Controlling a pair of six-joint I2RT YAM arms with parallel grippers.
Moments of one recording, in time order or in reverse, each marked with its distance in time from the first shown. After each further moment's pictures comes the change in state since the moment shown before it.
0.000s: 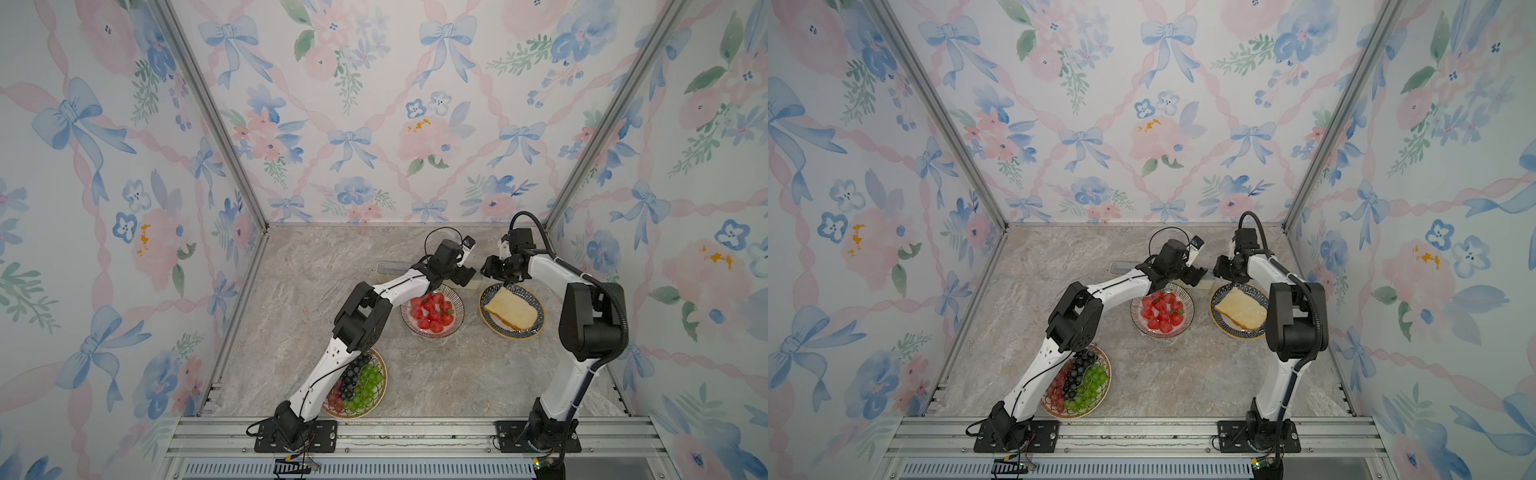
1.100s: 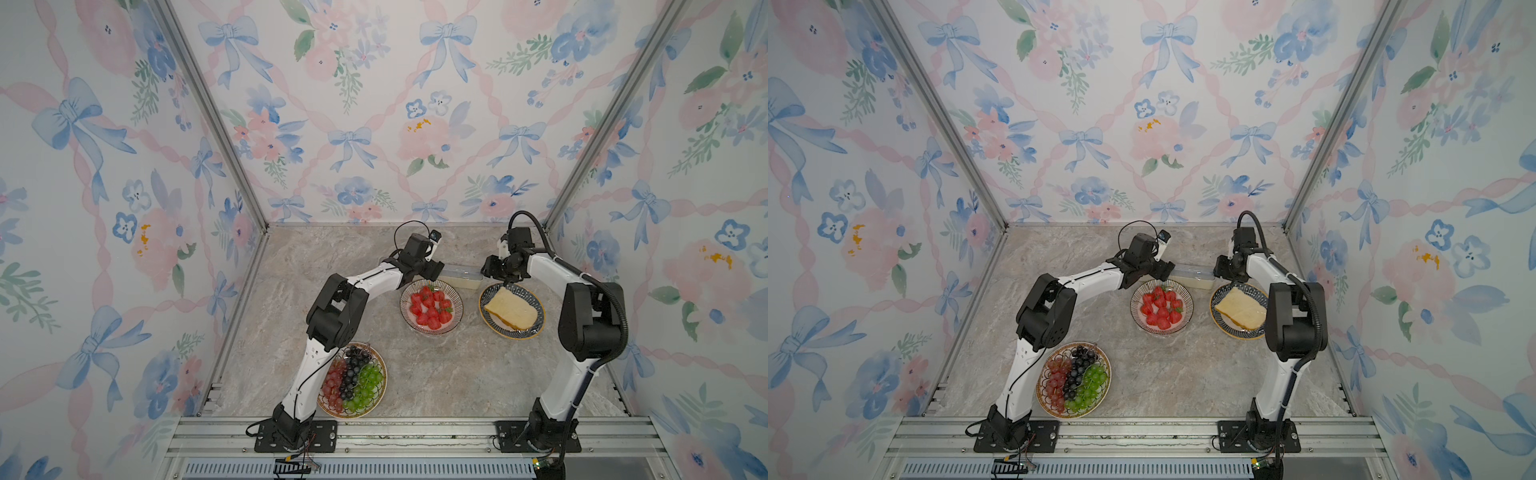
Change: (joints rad) left arm 0.139 -0.228 -0.321 -0.012 -0.044 -0.008; right arm 0.008 0.002 0.015 -0.024 0.033 -0.010
